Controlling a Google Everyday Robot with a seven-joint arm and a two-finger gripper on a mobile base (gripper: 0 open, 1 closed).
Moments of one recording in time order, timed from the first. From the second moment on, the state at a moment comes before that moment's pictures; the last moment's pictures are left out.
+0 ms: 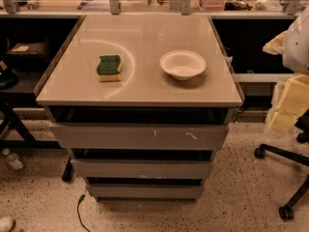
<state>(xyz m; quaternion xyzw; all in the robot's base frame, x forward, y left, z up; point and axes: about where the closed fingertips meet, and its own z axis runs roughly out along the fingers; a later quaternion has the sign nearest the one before) 0.433 -0.214 0.965 -0.60 0.78 -0.03 0.16</state>
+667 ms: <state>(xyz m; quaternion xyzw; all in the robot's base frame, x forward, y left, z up) 0.400 -0.184 0.871 -0.60 0.79 0.00 0.14</state>
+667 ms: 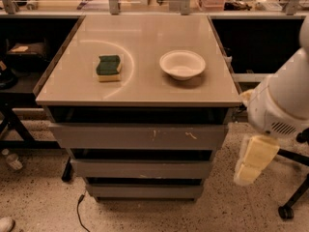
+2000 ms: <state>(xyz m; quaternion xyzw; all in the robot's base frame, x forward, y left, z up) 0.375 -0.110 0.679 -0.56 0.81 0.12 0.12</state>
